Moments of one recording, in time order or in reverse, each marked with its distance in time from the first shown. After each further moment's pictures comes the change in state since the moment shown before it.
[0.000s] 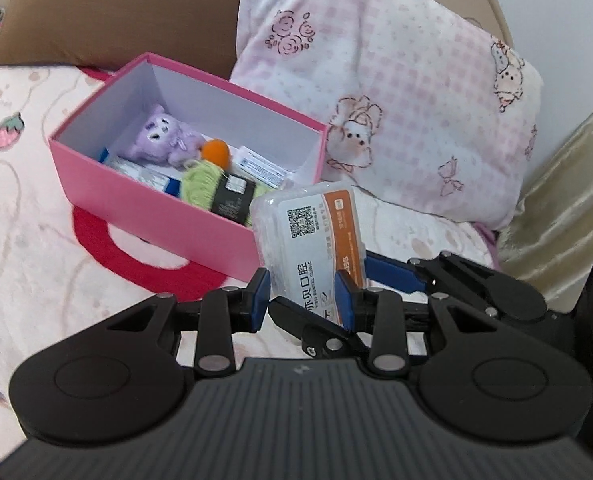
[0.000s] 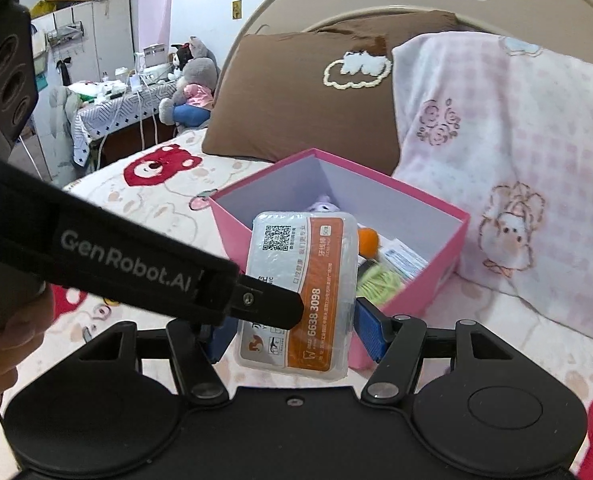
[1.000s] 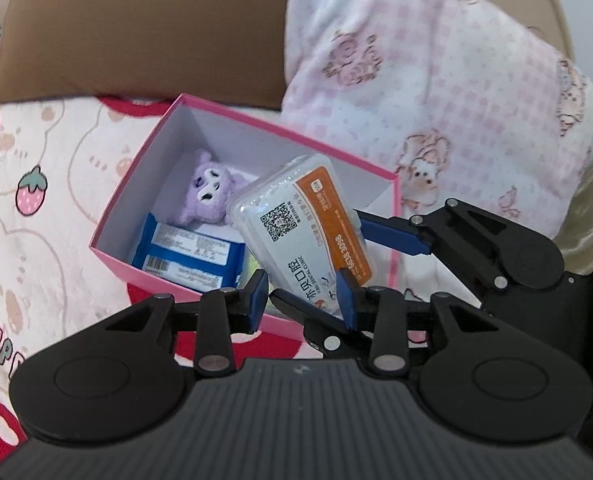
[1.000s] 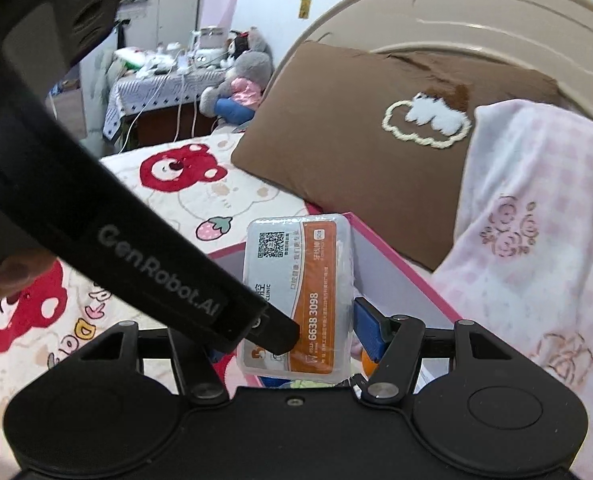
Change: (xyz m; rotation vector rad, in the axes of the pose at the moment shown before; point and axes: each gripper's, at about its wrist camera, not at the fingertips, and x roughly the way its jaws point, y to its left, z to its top) left arm 0.037 0.056 0.121 -0.002 0.130 0.090; right arm 0.087 -0.002 0.093 -0.225 0.019 0.084
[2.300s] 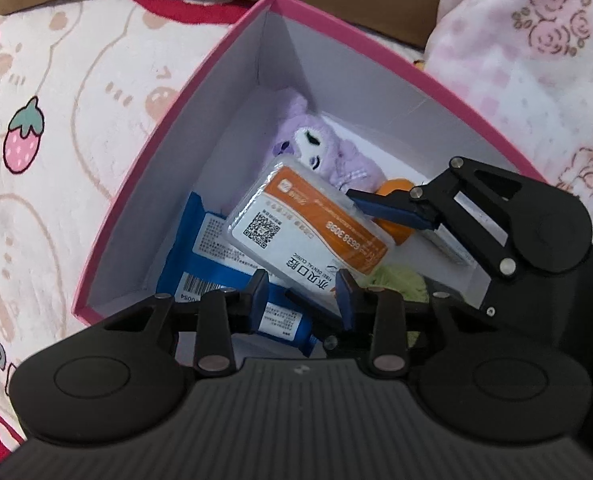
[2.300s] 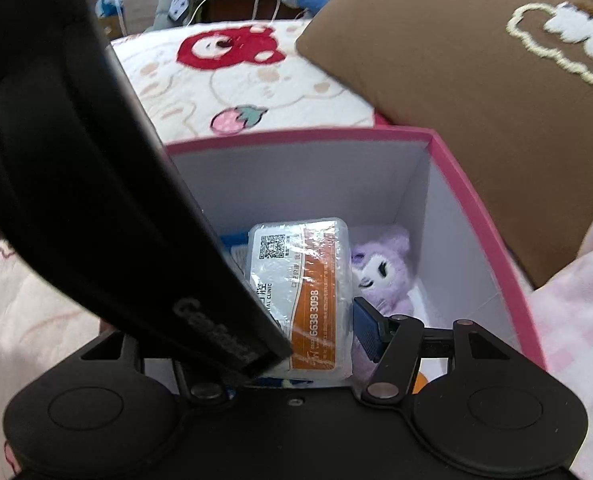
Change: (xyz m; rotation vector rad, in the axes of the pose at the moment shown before) left arm 0.147 0.071 0.053 -0.166 0.277 0.146; right arm 0.166 -0.034 0.000 -0.264 0.303 0.246
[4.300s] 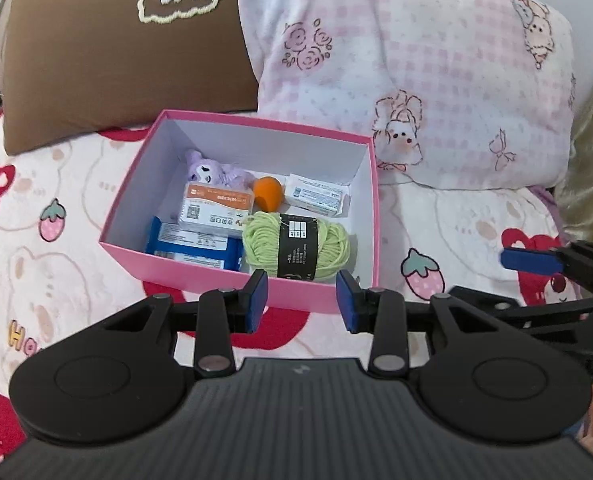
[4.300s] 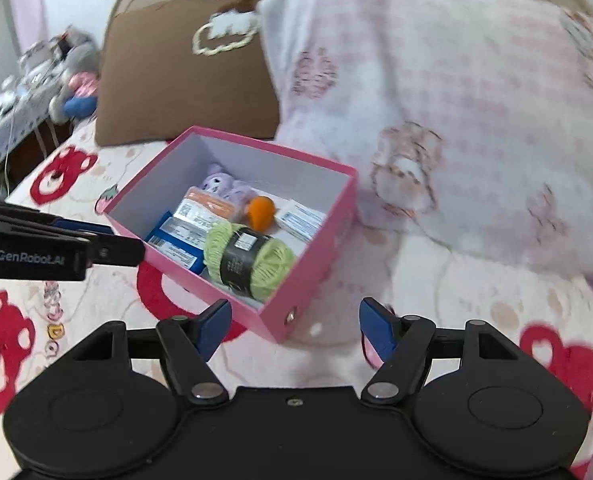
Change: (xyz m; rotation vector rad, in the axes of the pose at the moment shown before) left arm -0.158 -0.071 -0.168 0.373 -0.341 -0.033; right arm -0.227 0.105 -0.139 0.869 -0.126 -0.447
